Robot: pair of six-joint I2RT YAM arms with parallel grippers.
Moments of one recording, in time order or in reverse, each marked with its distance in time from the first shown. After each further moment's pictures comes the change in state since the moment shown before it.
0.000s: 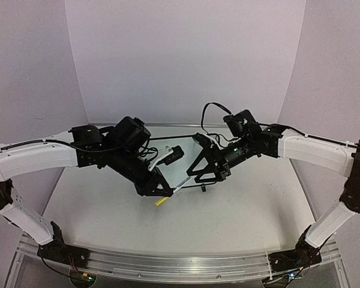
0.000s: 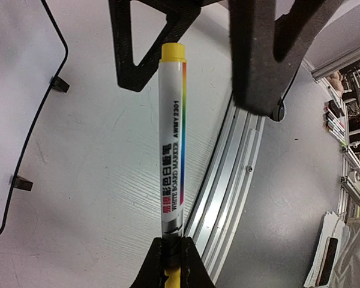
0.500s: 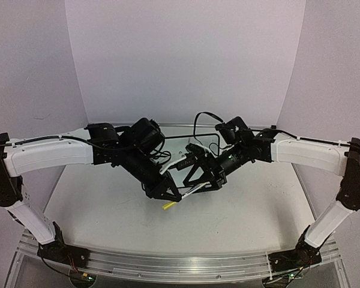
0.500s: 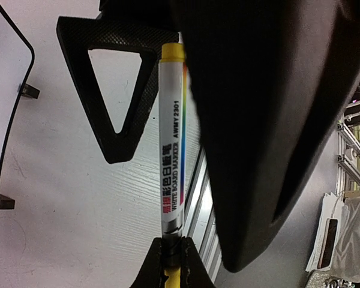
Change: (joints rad) left arm -0.036 0.144 0.121 -0.066 0.065 0.085; right arm 0.053 0.053 -0.019 0.000 -0.073 0.001
